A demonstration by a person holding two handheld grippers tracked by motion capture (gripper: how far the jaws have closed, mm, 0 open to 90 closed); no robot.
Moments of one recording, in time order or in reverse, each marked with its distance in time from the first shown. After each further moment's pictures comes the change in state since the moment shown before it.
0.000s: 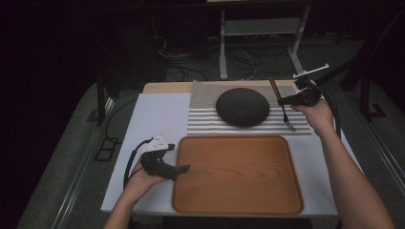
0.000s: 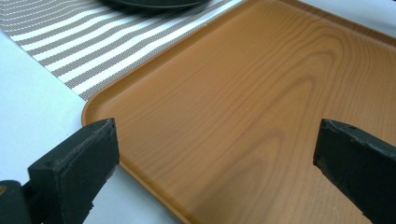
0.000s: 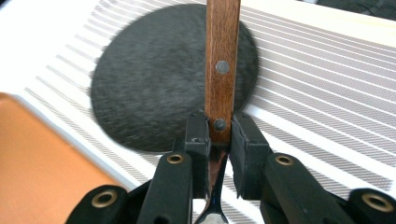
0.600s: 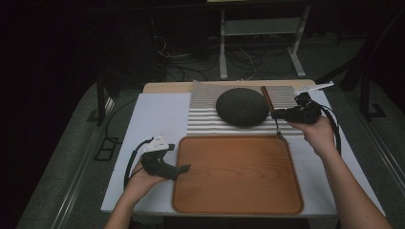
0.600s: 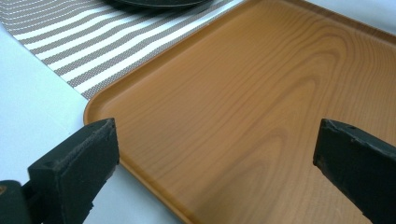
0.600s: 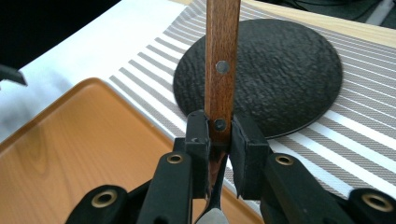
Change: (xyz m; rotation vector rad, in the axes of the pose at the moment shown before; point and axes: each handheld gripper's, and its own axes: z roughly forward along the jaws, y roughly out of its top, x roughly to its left) left arm -0.001 0.000 0.001 0.008 0.010 0.003; right arm 0.046 -0.042 -0.021 -0.125 0.171 -0.105
